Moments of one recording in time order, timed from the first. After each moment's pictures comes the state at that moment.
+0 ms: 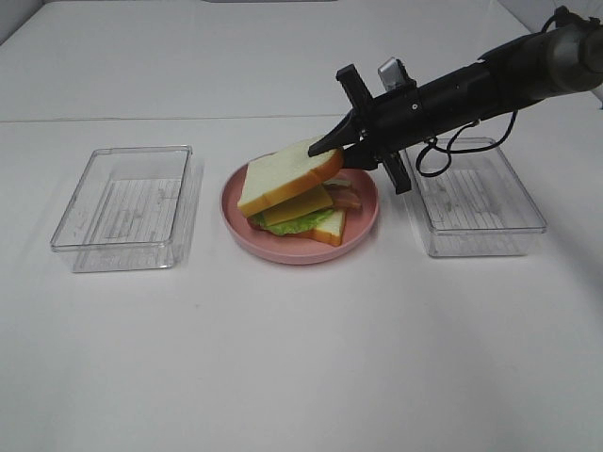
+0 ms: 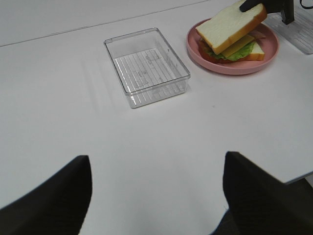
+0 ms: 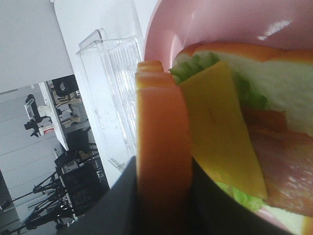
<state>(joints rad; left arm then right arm) -0.27 -0.01 -0.51 -0.03 1.05 0.02 0.17 2.34 -1.62 1.18 0.96 -0.32</state>
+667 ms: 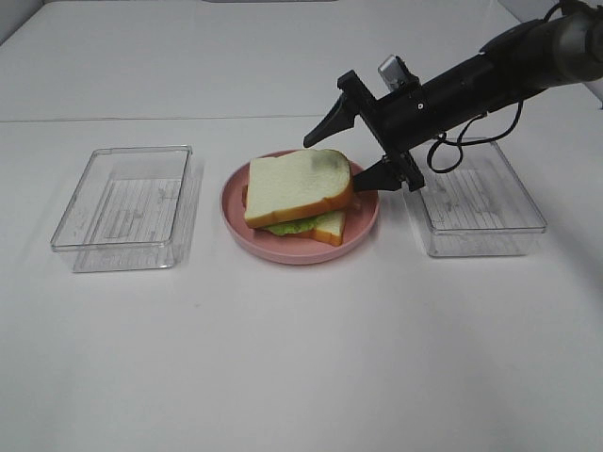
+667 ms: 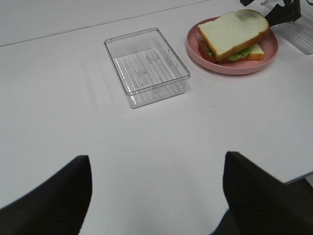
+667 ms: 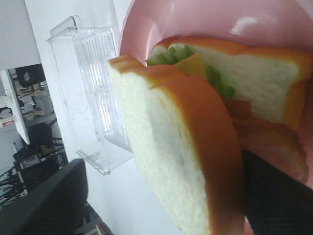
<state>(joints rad) -0.27 -0.01 -0.51 -0.03 1.05 0.02 0.17 2.31 -1.63 1.04 0.96 -0.30</state>
